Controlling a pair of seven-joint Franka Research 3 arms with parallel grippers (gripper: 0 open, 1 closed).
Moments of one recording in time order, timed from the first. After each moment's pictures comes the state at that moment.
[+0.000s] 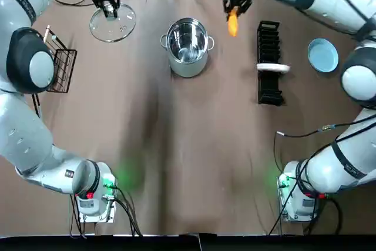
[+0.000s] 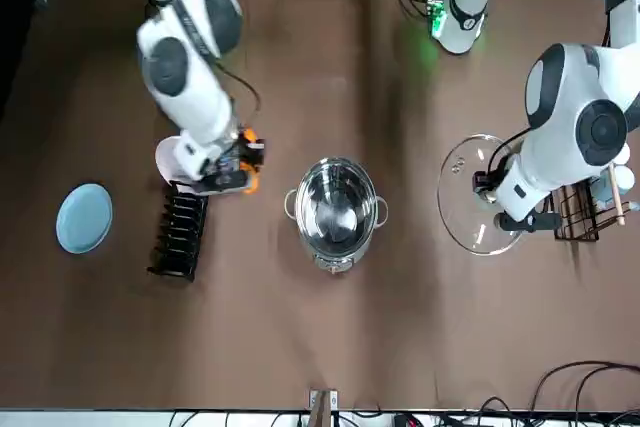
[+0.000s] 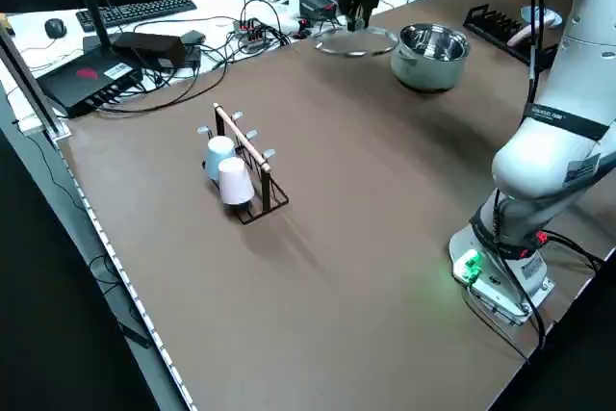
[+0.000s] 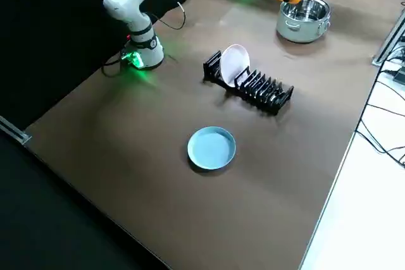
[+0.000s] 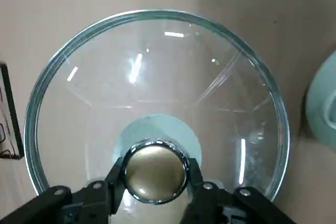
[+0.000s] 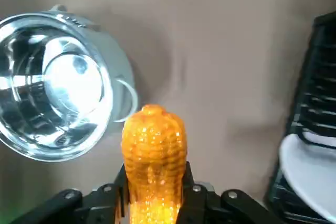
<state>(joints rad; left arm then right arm) -0.23 0.26 0.05 -1.67 -0.01 1.77 -0.17 0.25 0.33 0.35 -1.59 0.00 1.91 0.53</state>
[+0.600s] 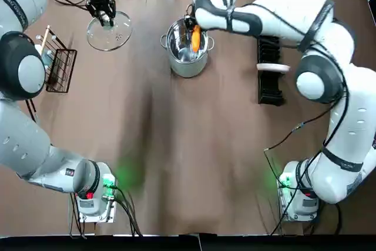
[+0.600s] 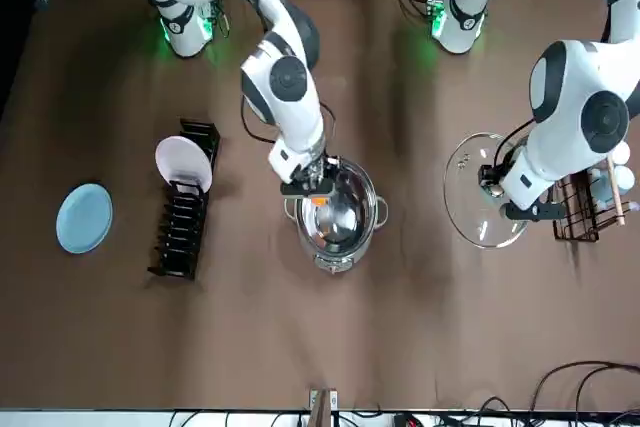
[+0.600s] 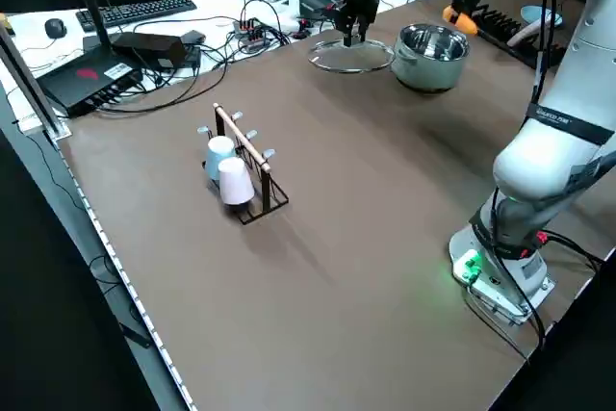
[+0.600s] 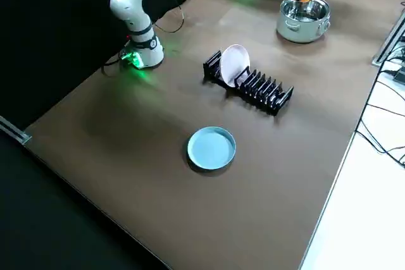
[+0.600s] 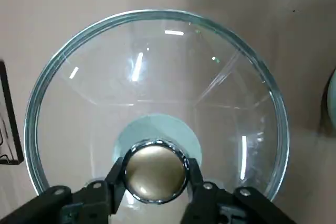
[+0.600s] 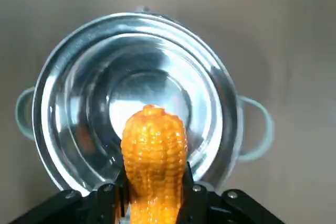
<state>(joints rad) -0.19 0.18 0.05 -1.82 -0.01 1.86 -0.12 0.59 0.66 0.22 -1.34 -0.12 2.15 0.84</state>
